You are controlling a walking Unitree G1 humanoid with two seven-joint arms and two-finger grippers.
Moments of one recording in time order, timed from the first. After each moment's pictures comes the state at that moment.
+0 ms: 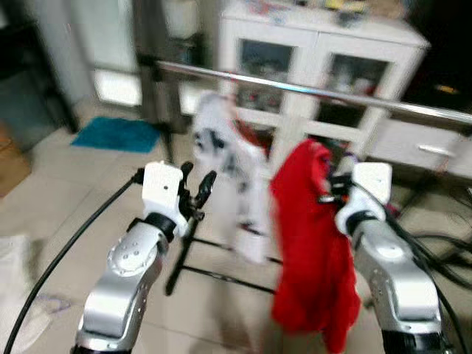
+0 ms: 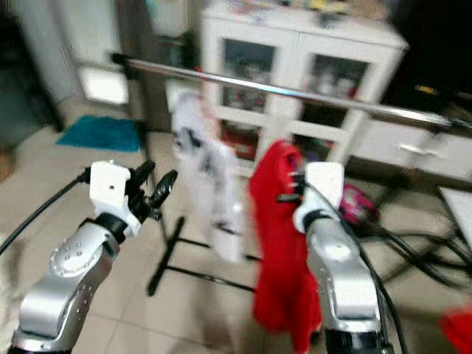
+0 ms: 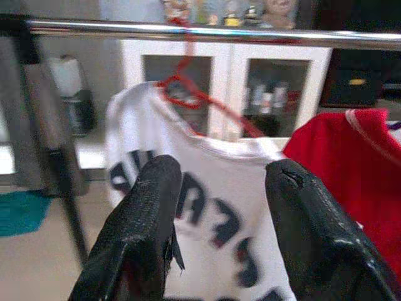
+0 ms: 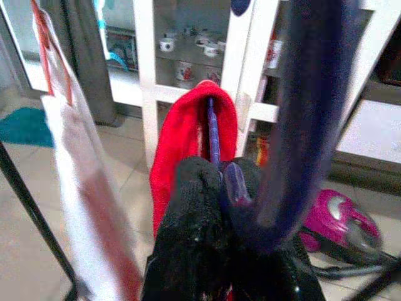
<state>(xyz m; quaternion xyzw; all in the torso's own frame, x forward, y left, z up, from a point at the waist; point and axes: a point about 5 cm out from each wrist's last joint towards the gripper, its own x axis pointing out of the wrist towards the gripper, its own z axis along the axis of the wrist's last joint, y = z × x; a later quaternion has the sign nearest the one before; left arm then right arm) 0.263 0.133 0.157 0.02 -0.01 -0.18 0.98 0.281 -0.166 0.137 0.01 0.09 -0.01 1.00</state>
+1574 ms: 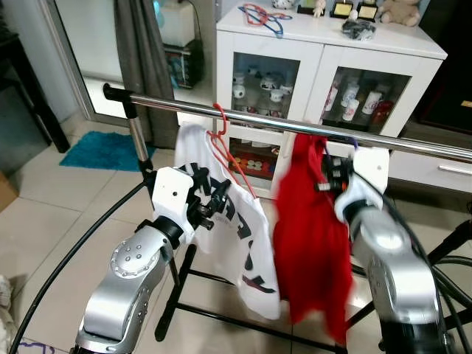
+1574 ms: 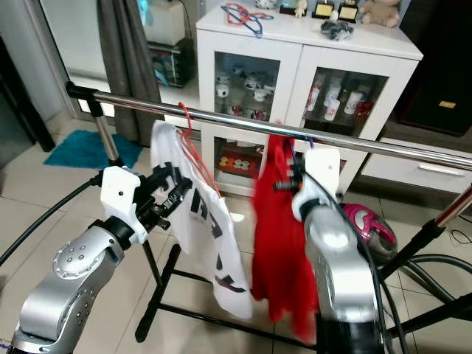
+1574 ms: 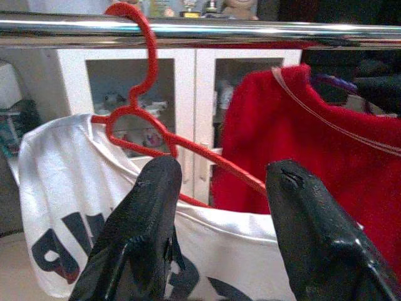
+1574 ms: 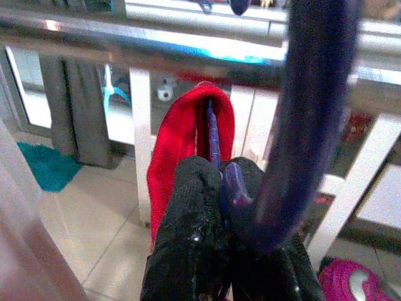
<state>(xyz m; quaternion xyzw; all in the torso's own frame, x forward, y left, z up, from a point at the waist) 0.257 0.119 0.154 0.01 -0.01 -0.27 0.96 0.298 -0.157 0.162 -0.02 0.03 0.02 1.00</state>
